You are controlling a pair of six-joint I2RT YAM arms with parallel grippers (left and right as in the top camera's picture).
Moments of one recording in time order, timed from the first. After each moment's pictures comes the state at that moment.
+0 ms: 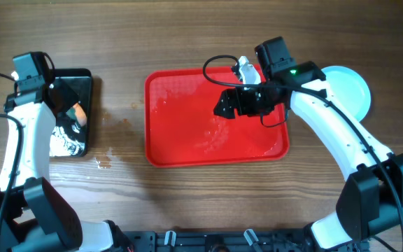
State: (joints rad) left arm 0.31 1.59 1.15 -0.65 -0.14 -0.43; right arm 0.35 1.71 1.33 -0.90 -0.56 0.16
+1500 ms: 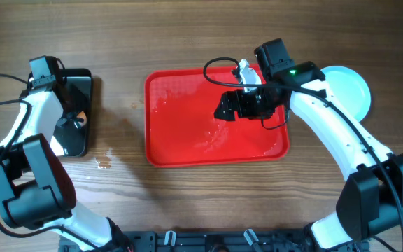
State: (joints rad) left arm 0.31 1.82 1.15 -0.54 -0.09 -0.43; right arm 0.35 1.71 1.33 -0.94 -0.55 0.18
